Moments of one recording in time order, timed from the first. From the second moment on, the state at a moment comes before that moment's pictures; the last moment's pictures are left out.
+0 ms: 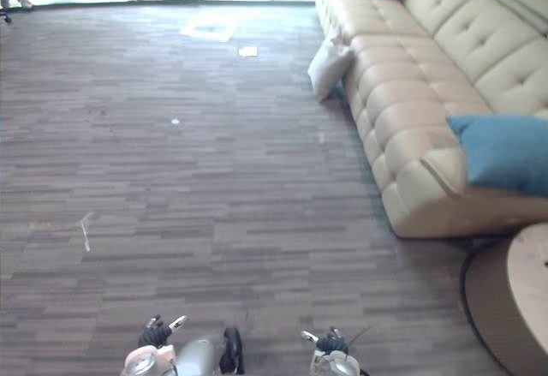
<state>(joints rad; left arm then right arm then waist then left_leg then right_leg) 0.06 0.02 0.26 0.95 -0.02 -0.05 0.13 0.04 0.03 -0.27 0.97 0.07 -0.01 -0.09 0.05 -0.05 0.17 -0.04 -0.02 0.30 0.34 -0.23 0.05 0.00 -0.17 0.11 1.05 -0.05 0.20</state>
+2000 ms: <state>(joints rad) 0.08 -0.04 0.32 0.88 -0.02 -0.06 0.11 0.07 0.03 -0.23 0.90 0.08 0.02 -0.10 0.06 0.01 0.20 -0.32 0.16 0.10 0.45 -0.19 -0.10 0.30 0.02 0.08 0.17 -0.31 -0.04</state>
